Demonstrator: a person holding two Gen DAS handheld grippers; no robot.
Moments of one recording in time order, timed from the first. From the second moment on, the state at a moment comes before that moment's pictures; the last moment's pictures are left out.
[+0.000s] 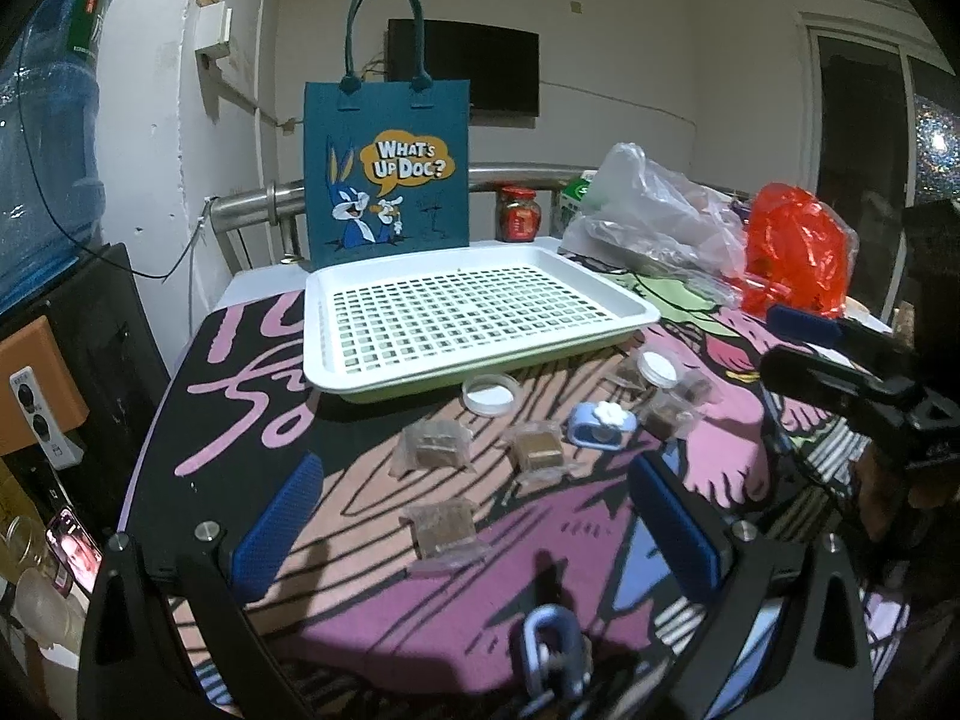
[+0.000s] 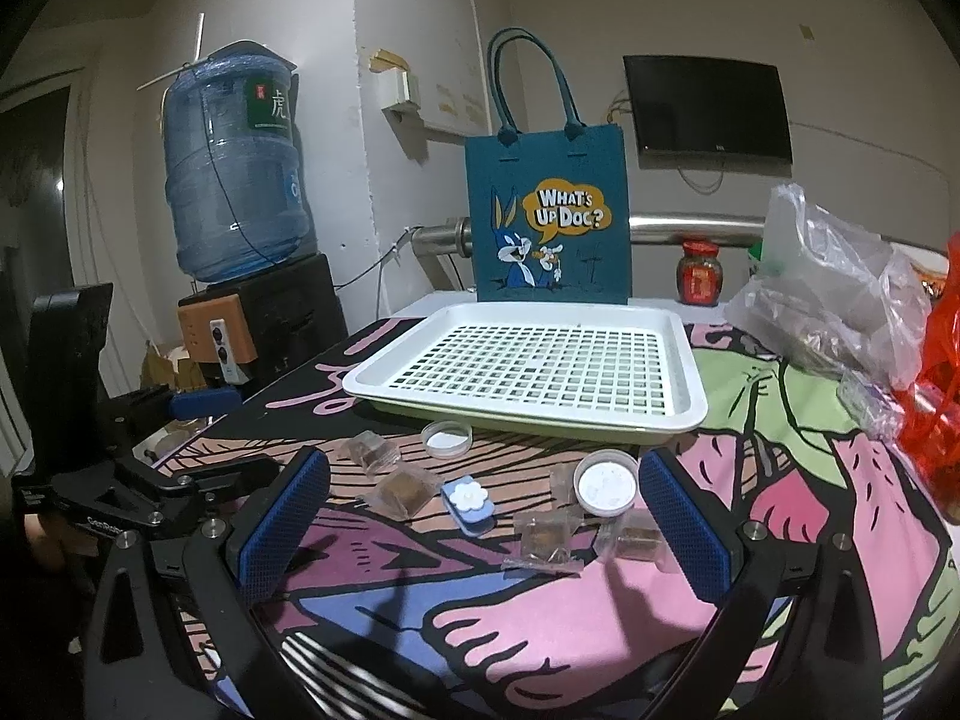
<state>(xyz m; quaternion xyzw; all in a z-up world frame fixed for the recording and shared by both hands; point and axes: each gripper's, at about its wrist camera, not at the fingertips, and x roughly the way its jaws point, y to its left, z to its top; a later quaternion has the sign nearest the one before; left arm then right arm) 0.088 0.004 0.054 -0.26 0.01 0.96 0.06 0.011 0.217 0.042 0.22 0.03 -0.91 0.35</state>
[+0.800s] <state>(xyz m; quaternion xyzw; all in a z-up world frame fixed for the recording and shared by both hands) 0.113 0.022 0.026 -0.36 0.03 0.92 0.13 0.028 0.222 0.021 0.29 0.07 -0.87 0.38</state>
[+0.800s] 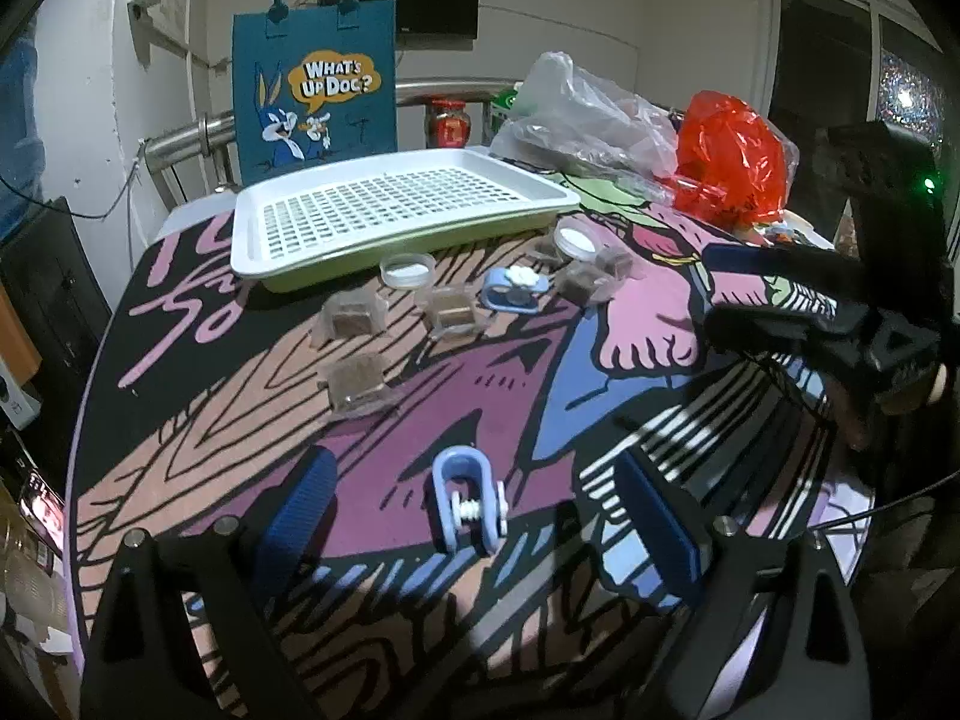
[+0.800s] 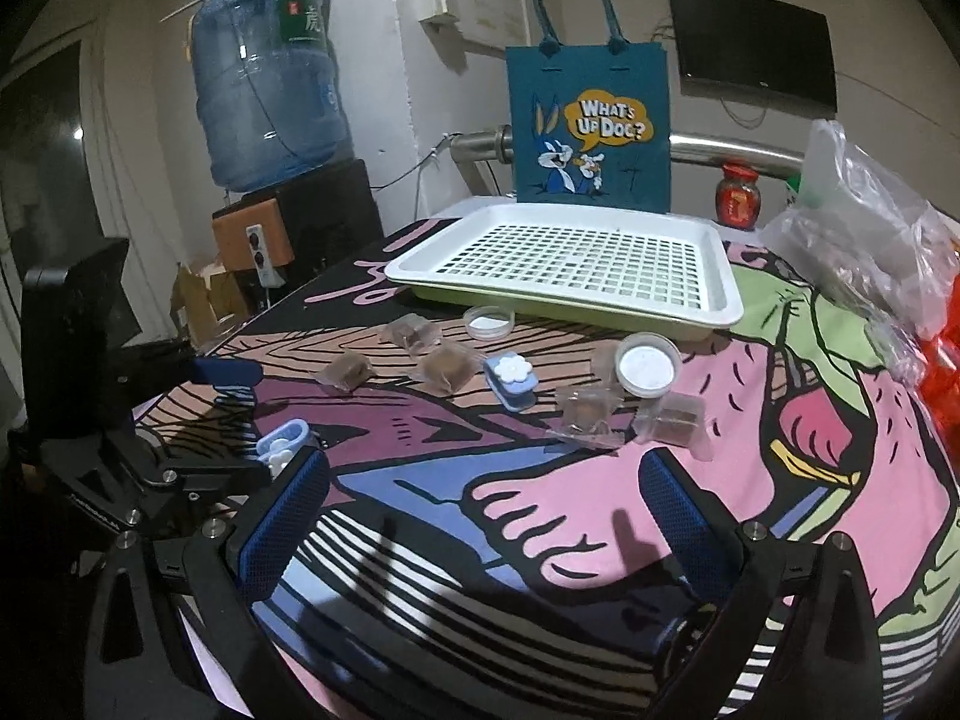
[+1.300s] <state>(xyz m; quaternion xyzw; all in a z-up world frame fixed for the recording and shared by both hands) 0.107 0.020 0.014 -0.39 0.01 0.91 0.13 0.010 0.240 0.020 0.32 0.08 -0.88 0.35</state>
